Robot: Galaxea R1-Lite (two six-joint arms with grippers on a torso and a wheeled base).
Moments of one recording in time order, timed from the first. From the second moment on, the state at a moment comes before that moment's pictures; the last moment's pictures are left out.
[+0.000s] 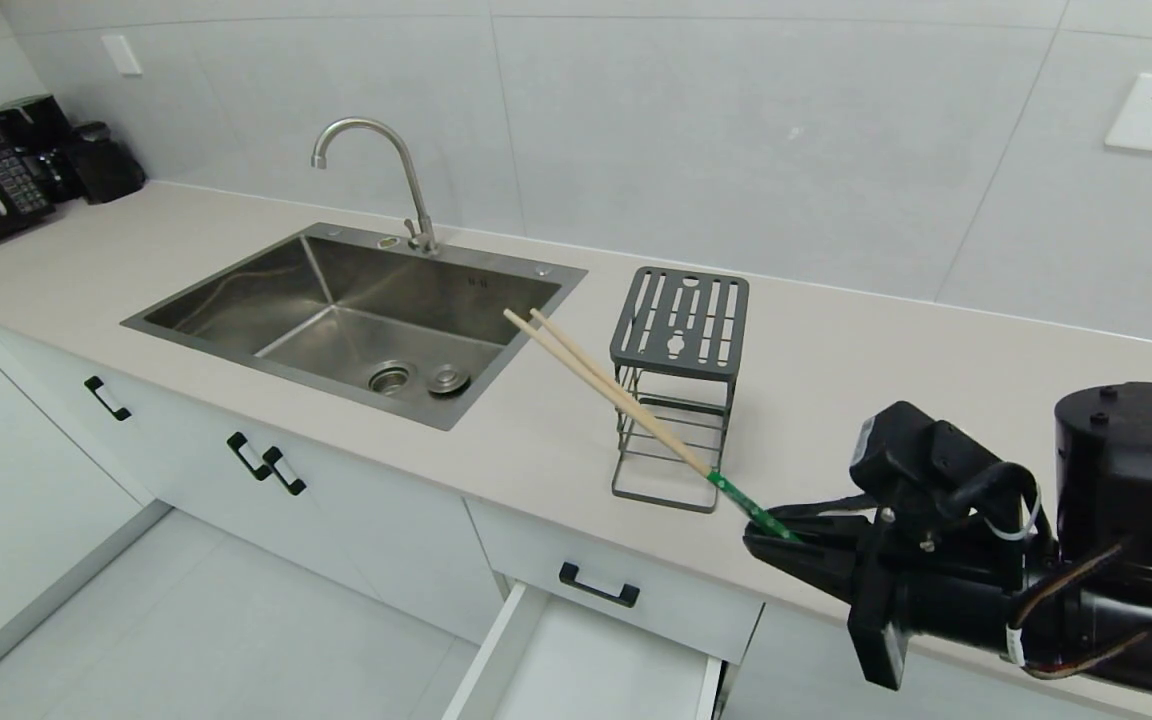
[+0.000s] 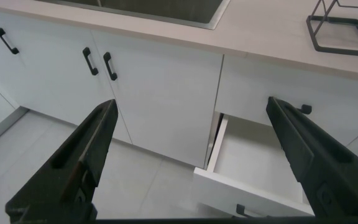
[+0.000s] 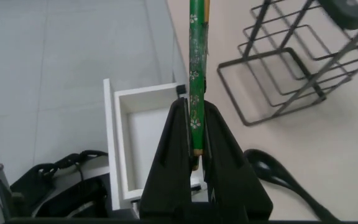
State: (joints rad) left arm 0.00 0.00 0.00 0.00 -0.01 0.00; right arm 0.75 1.51 -0.57 -0.64 0.16 -0.29
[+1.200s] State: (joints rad) left arm 0.00 0.00 0.00 0.00 -0.01 0.00; right arm 0.84 1.57 -0.46 -0.65 0.10 -0.28
